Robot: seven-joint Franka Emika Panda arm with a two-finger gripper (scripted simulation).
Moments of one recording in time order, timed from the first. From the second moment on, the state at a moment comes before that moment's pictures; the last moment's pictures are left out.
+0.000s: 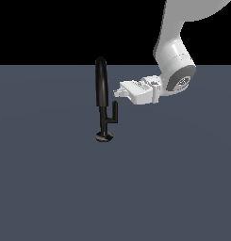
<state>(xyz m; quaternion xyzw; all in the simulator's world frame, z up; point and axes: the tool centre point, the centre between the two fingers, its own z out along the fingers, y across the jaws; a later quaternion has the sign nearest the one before) 0.068 -0.004 0.184 -0.59 0.46 0.50 0.43</state>
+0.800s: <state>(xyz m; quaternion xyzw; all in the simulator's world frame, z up) 0.075 0.005 0.141 -0.51 0.48 0.53 0.46</state>
